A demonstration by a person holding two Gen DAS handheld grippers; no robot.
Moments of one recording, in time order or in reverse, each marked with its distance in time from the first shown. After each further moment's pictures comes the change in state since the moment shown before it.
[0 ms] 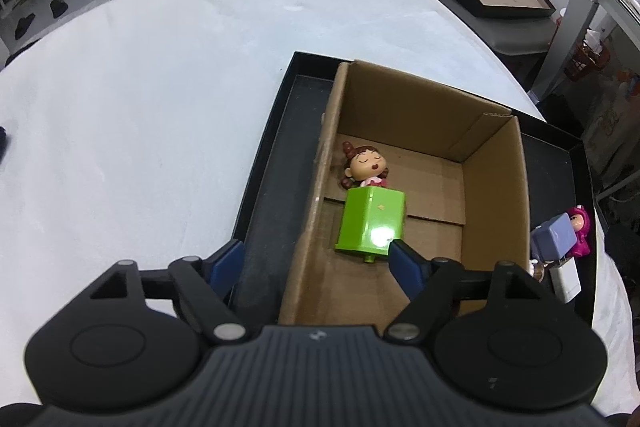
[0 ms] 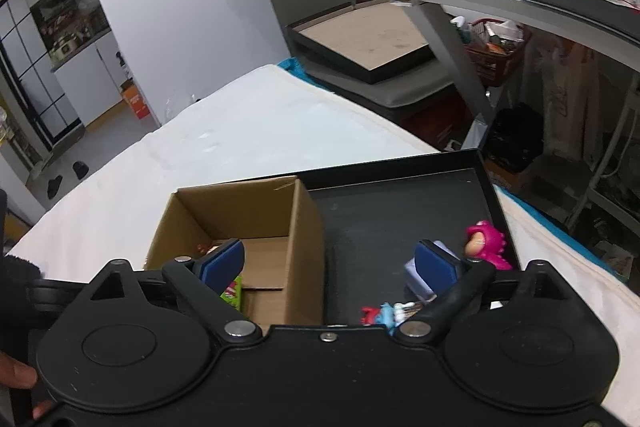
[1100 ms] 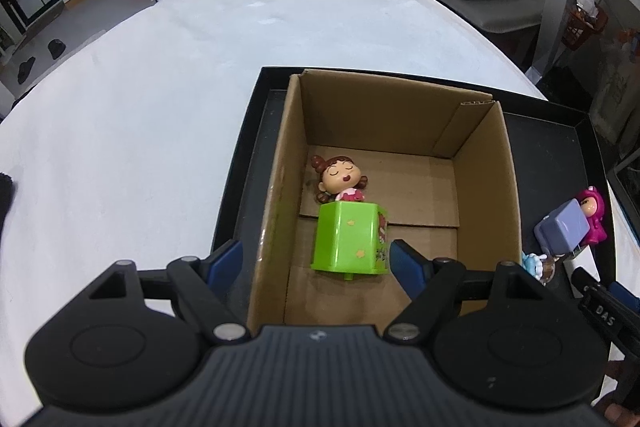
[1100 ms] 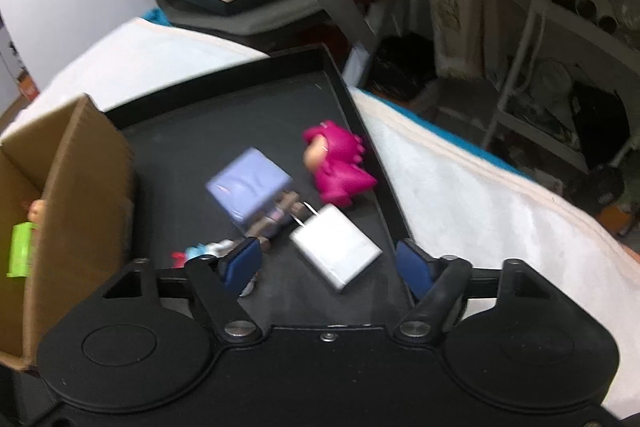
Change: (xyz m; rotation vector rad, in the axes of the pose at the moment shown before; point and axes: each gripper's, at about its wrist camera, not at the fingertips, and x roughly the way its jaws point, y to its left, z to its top) left arm 0.009 -0.041 0.005 0.117 -0.014 0.079; right arm 0.066 -0.090 -0.060 0.112 0.129 -0.302
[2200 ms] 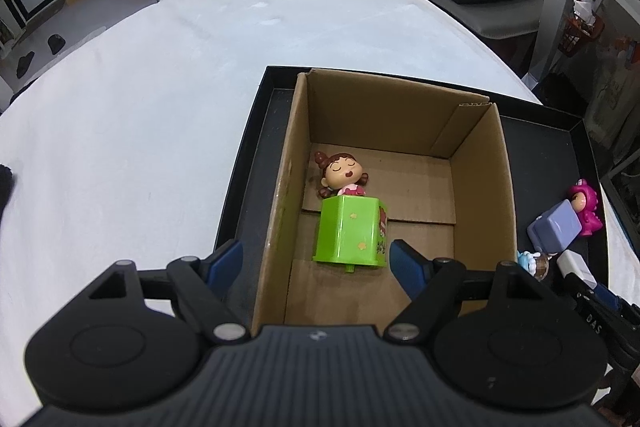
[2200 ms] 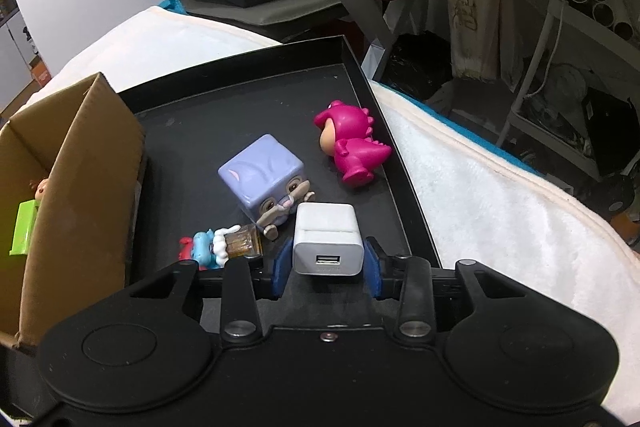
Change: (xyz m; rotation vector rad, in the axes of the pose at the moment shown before) left arm -0.008 0.009 -0.007 -0.024 -0.008 -0.020; right arm -0.004 0.003 -0.005 -0.054 -0.004 0.064
